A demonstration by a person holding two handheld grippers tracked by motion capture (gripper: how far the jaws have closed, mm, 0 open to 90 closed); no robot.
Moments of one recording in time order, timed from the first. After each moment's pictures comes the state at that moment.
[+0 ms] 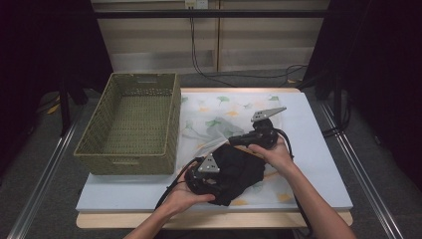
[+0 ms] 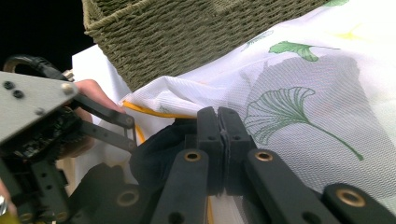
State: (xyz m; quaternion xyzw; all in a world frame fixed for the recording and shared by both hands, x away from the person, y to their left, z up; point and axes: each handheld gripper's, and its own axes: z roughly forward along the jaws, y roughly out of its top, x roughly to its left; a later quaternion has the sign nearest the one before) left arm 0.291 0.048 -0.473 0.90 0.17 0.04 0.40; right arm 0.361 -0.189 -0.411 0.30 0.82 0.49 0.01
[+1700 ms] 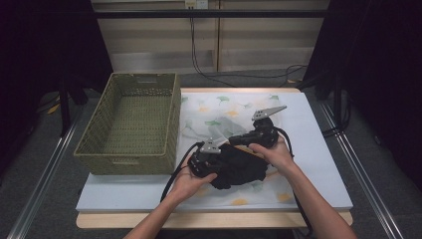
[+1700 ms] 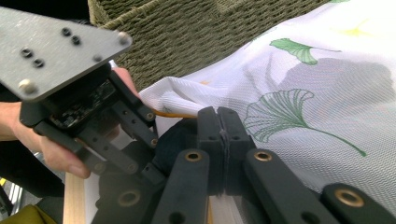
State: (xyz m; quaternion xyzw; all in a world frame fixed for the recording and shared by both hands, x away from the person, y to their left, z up) left arm 0.328 0.038 -0.457 0.88 0.22 0.03 0.42; right arm 0.363 -0.190 -0.409 0.30 0.81 0.49 -0.01
